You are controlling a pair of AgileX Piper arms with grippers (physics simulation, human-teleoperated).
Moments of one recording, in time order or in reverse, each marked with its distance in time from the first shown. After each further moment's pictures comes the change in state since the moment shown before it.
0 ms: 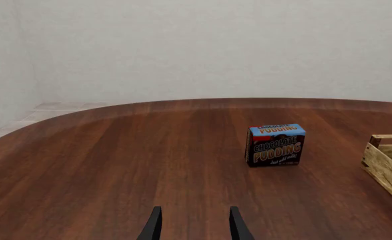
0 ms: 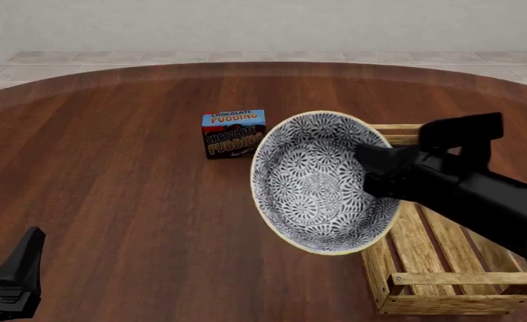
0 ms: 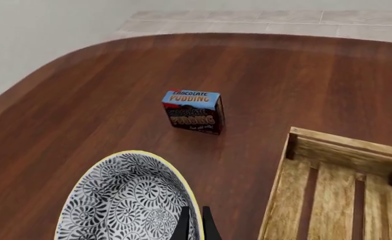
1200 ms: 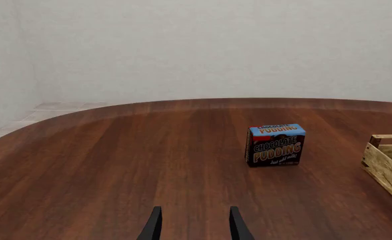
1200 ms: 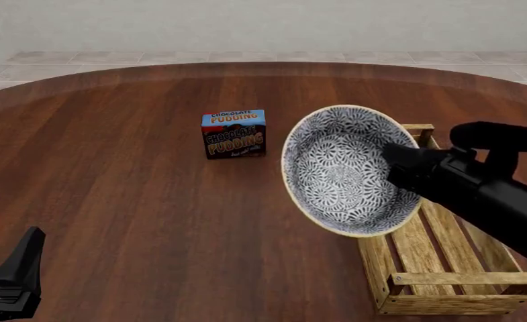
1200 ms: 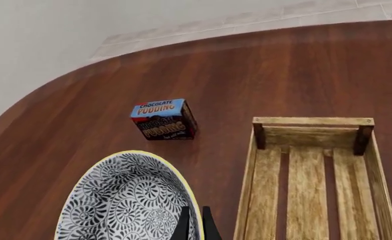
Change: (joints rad) left arm 0.000 0.000 0.000 0.000 0.000; right arm -0.142 -0.022 0.072 -0.067 0.102
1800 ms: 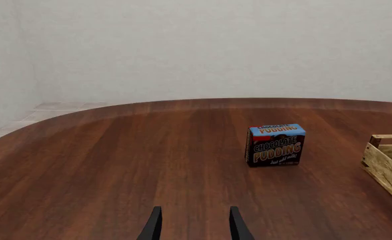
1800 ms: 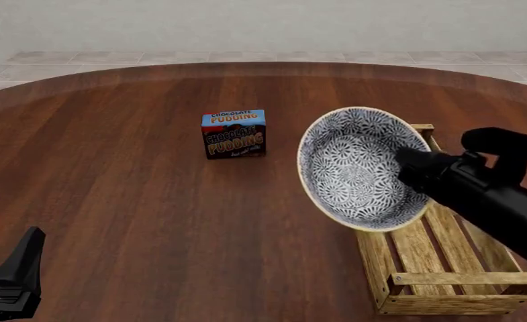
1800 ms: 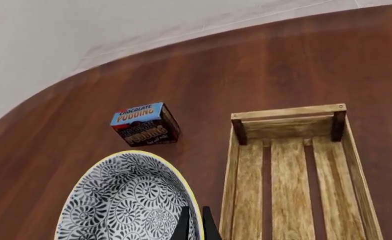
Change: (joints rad) left arm 0.000 0.000 0.000 0.000 0.000; right arm -0.080 0.012 0.043 -0.046 0.037
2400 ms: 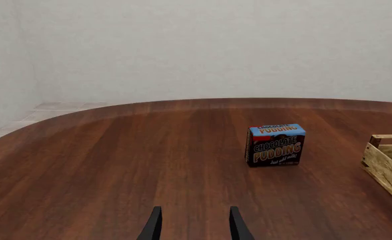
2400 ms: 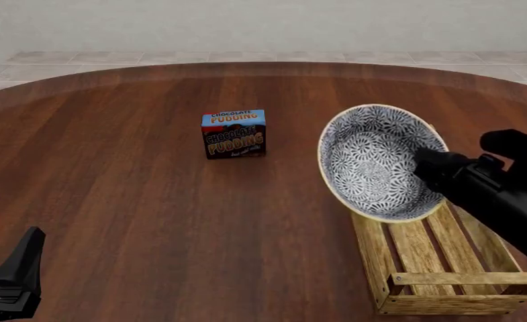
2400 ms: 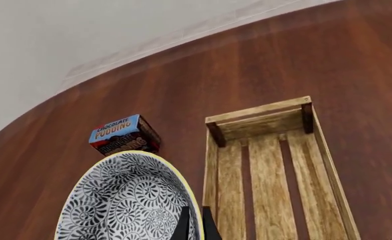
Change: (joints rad) left arm 0.000 0.000 0.000 0.000 0.000; right arm -0.101 0.007 0.031 -0.040 0.046
